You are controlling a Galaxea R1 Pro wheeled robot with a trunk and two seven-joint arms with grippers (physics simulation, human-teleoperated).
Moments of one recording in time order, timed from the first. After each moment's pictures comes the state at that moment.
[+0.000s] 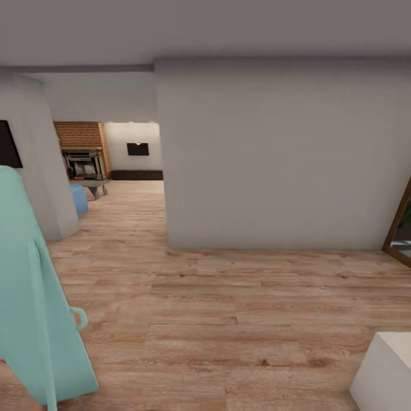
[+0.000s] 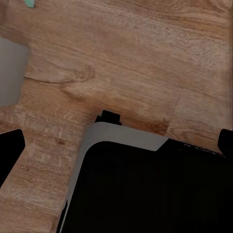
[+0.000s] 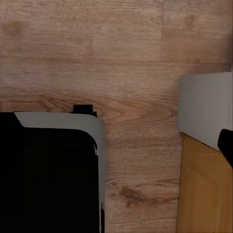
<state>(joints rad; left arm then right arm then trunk) -0.20 0.03 -0.01 0.00 0.31 -0.04 0.03 -0.15 -0.05 0.10 0.03 -0.06 -0.13 -0.08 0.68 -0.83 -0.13</state>
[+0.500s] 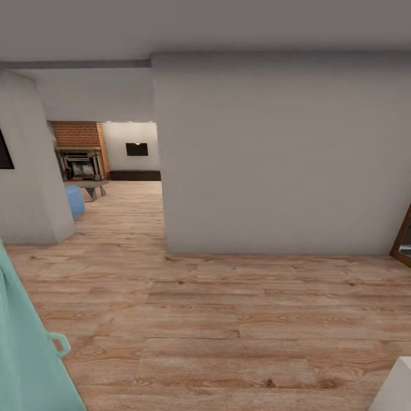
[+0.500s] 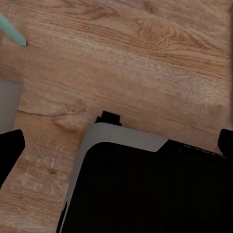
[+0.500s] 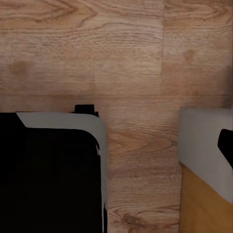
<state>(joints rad) -0.20 0.03 -0.01 0.00 0.32 -0.04 0.03 -0.15 -0.05 0.09 0.03 -0.06 -0.13 -0.08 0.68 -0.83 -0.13</state>
